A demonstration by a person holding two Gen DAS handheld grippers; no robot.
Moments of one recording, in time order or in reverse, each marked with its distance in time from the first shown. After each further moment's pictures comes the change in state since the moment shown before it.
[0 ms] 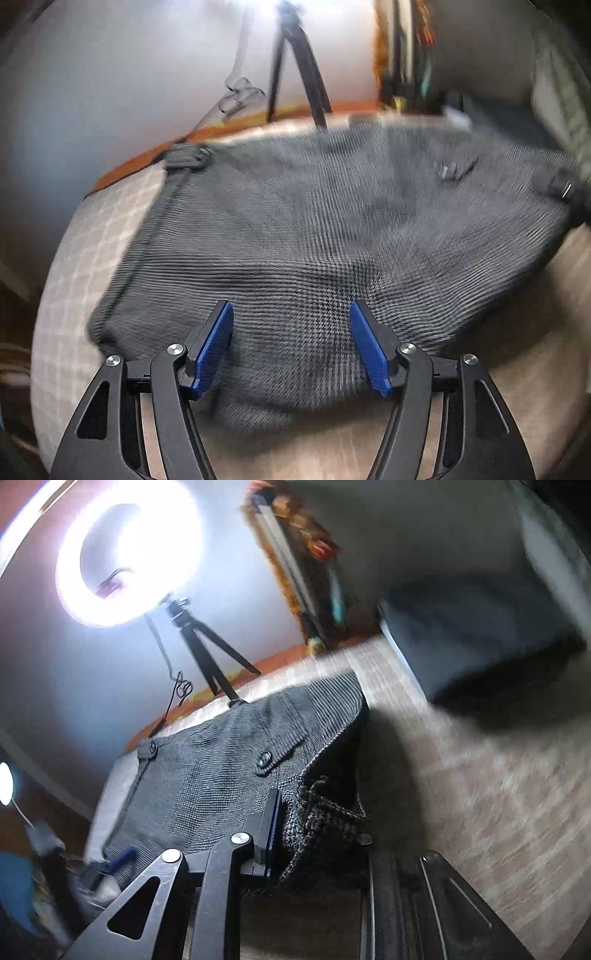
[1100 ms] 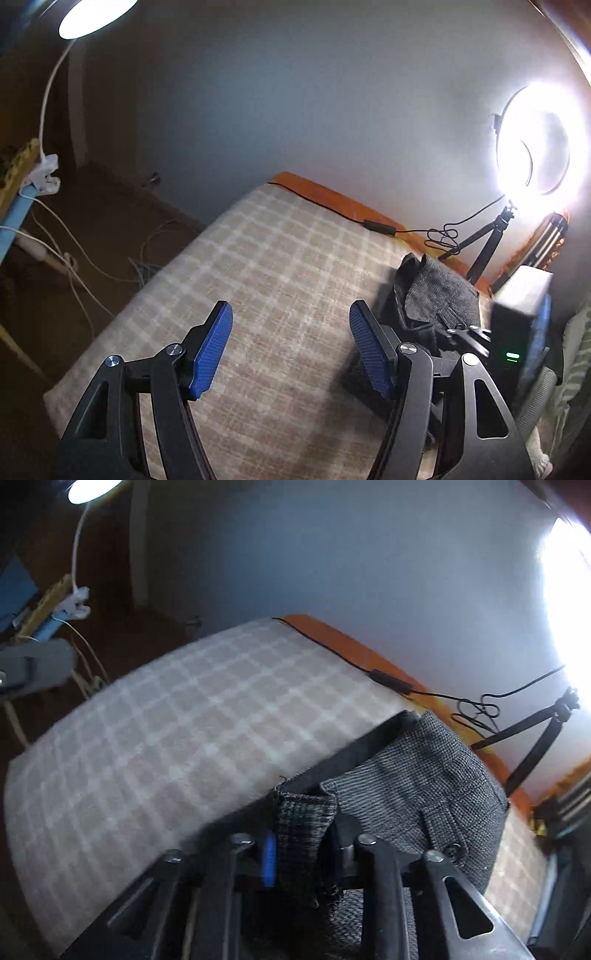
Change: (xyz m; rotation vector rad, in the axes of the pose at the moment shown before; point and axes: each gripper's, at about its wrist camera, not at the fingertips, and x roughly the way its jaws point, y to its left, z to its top) left arm -0.095 0.254 -0.033 -0.608 -0.156 0.101; right arm 0.119 0.357 -0.074 -0.924 0.161 0.087
